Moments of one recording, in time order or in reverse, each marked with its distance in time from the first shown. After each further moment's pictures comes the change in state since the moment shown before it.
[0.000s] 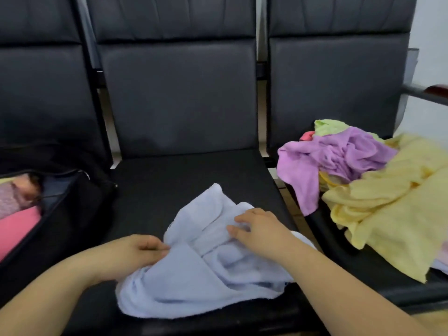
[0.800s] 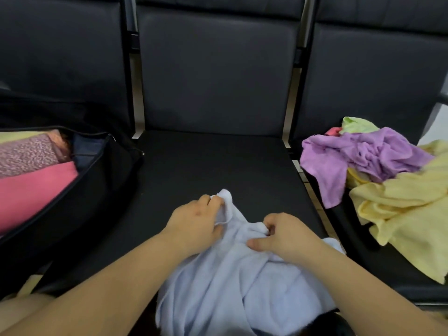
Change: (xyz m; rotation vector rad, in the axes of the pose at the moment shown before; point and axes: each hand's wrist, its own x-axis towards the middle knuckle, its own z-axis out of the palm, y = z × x) left_hand 0.031 0.013 0.054 0.697 0.500 0.310; right_hand -0.025 -0.015 0.017 0.008 -0.034 0.035
